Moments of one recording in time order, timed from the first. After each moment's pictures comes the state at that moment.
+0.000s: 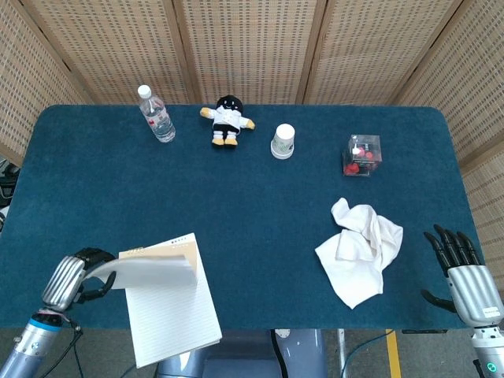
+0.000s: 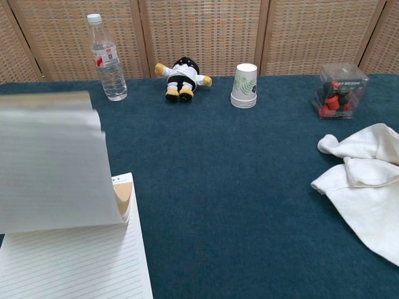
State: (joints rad) left arm -0.25 -1.31 0.12 -1.52 1.61 1.53 -0.42; right arm 0.07 -1.07 0.01 -1.59 -1.63 1.53 0.08
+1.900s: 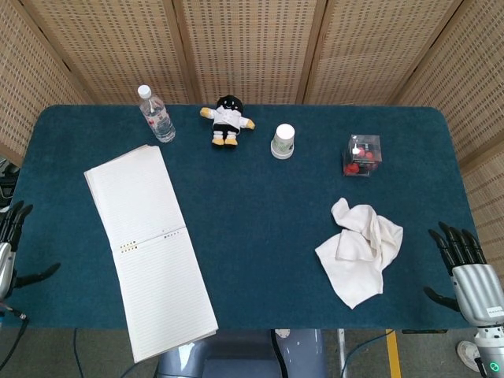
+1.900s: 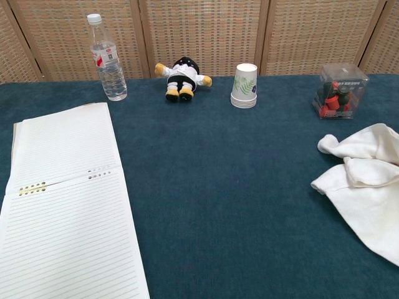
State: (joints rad) left arm -0.11 -1.08 -0.02 -1.72 1.44 1.55 -0.10; right arm 0.07 -1.08 0.02 -1.57 -1.63 1.56 0.08
